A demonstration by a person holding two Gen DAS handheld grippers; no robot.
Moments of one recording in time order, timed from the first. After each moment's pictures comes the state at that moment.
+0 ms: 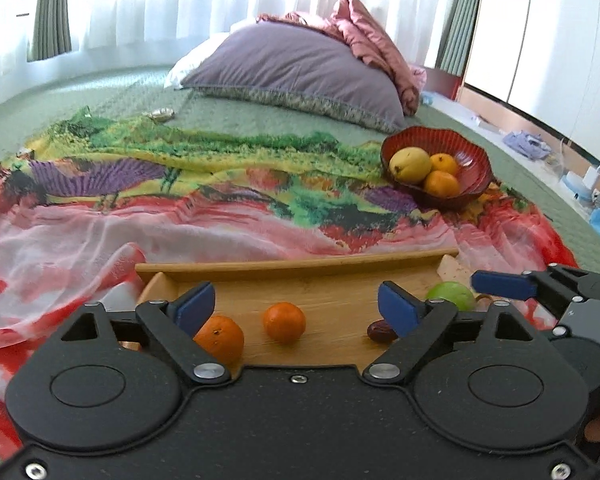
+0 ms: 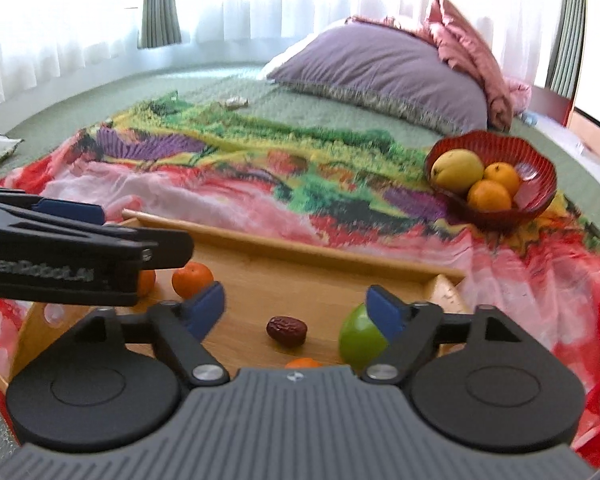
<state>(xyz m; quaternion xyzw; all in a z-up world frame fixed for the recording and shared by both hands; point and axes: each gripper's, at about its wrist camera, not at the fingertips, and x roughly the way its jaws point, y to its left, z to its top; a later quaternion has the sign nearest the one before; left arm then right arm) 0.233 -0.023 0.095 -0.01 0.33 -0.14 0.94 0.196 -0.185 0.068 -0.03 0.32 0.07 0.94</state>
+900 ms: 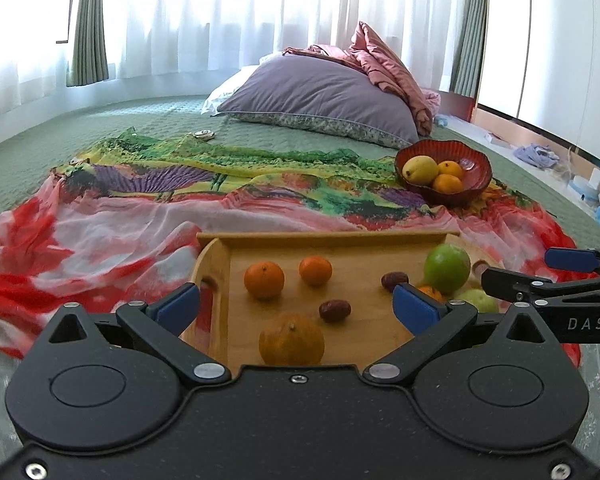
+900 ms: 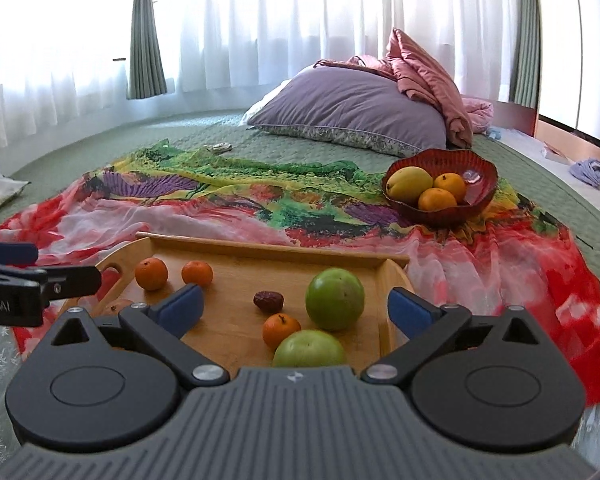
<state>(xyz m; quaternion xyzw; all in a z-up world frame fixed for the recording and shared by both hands) 0.120 0.006 0.093 0.00 0.27 -0.10 0.96 0.101 -0.216 0.086 0.00 0.26 0.05 0.97</state>
